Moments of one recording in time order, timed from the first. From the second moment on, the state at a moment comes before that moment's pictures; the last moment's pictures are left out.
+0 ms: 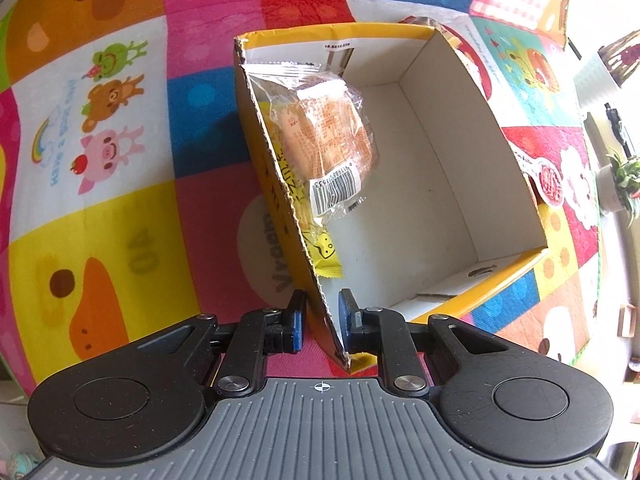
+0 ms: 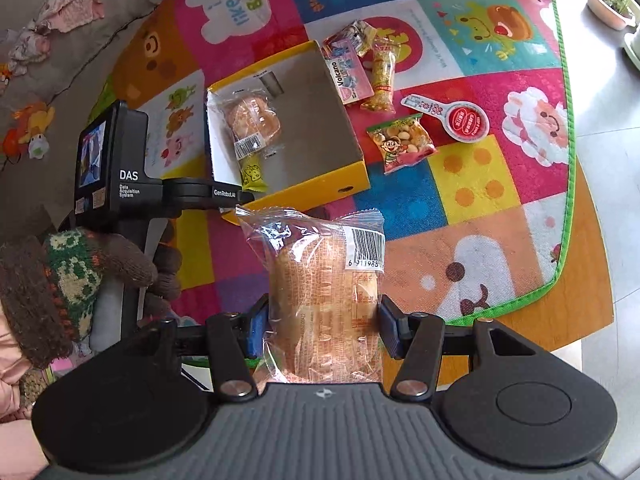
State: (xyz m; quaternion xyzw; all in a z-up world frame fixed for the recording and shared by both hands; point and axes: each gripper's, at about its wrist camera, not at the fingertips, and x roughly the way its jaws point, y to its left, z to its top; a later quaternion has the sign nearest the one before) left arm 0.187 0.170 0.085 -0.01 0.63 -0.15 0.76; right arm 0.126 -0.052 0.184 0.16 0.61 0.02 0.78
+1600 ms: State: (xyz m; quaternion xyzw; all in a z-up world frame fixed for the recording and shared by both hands) left arm 0.181 0.184 0.094 -0.08 0.67 -0.01 0.74; right arm 0.233 -0.208 0.098 0.11 0.63 -0.01 0.77
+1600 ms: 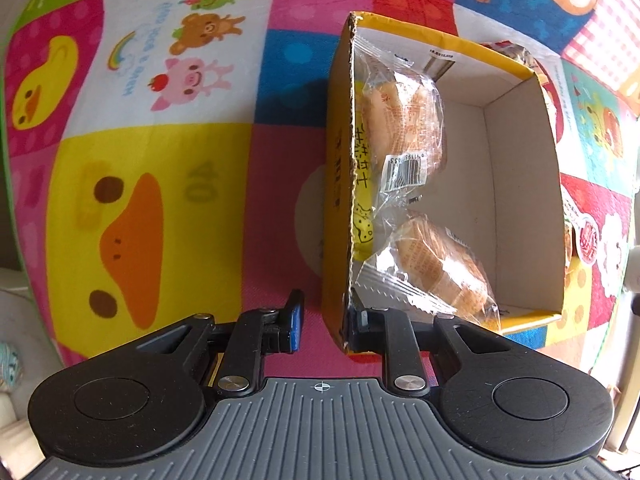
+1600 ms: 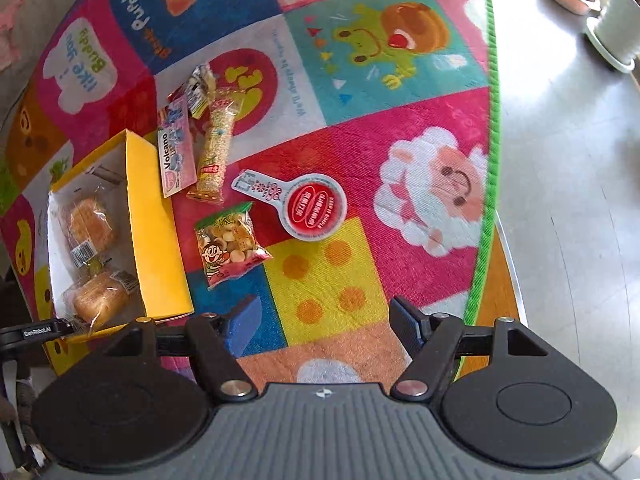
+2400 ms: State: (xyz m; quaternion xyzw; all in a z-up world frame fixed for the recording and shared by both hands) left arm 0.176 0.150 0.093 -0.07 0.67 0.04 0.73; right arm 0.300 -0.174 0.025 -0.09 0.63 0.16 0.75
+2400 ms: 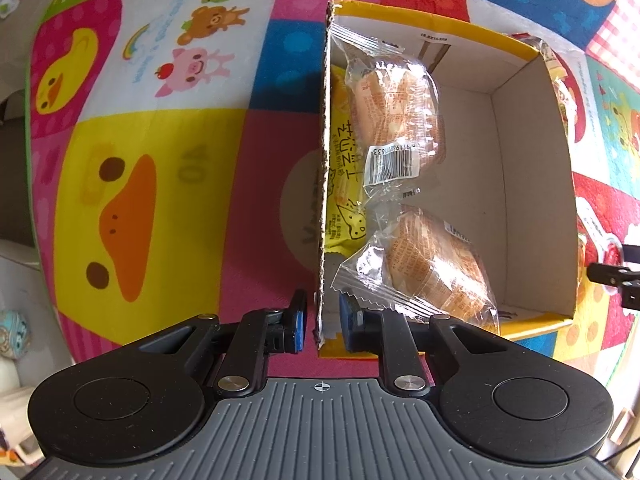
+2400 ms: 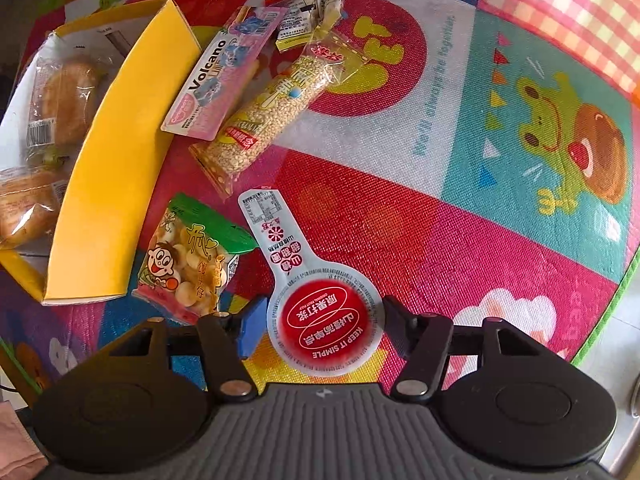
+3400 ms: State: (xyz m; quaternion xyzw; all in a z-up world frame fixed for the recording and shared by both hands) left arm 0.190 0.180 0.084 -0.04 0.65 -0.12 0.75; right arm 0.103 -0.095 0.198 0.12 0.61 0.02 0.79
